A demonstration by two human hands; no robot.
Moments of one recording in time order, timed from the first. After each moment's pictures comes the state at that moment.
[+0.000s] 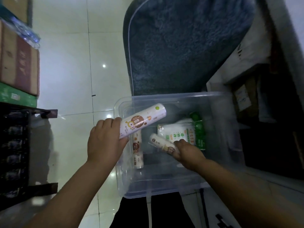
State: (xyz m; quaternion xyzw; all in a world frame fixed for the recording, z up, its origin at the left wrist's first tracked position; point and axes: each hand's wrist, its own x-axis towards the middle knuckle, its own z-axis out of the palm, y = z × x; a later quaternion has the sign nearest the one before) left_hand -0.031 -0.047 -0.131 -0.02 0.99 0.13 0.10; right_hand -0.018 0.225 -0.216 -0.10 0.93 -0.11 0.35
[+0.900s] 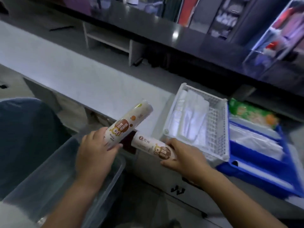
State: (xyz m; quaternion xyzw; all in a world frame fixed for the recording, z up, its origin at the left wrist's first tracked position) left_hand 0.076 0.245 0.092 0.36 0.86 0.35 -0.02; right_hand 0.279 0.400 0.121 0.33 0.93 -0.17 0.01
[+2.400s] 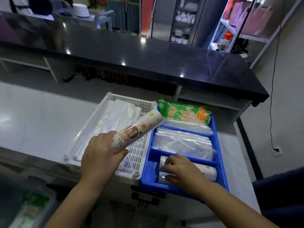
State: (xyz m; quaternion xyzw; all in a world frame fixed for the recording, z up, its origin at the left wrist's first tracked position) left_hand 0.305 0.481 0.121 0.51 0.81 0.30 -0.02; right_hand 0.542 0.590 0.084 0.25 0.96 -0.11 0.00
